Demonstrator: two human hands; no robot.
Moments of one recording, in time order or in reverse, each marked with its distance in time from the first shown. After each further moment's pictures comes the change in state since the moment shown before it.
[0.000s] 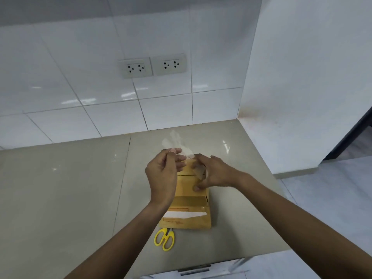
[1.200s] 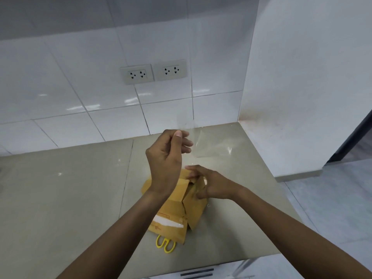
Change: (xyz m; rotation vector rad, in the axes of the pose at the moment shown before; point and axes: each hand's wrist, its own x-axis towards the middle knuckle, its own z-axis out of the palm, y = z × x) left_hand 0.008 0.042 0.007 -0.026 -0.115 0.398; right_hand -0.017 -0.001 0.028 0.406 -0.033 0.000
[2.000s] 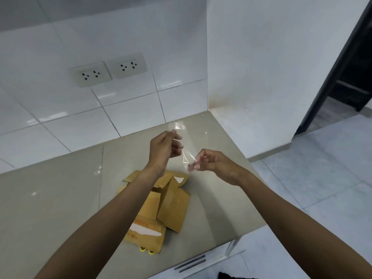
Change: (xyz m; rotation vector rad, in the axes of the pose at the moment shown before) left_hand 0.023 -0.074 0.066 -0.067 -0.328 -0.649; right_hand -0.058 0.018 -0.047 0.703 0.270 0.029
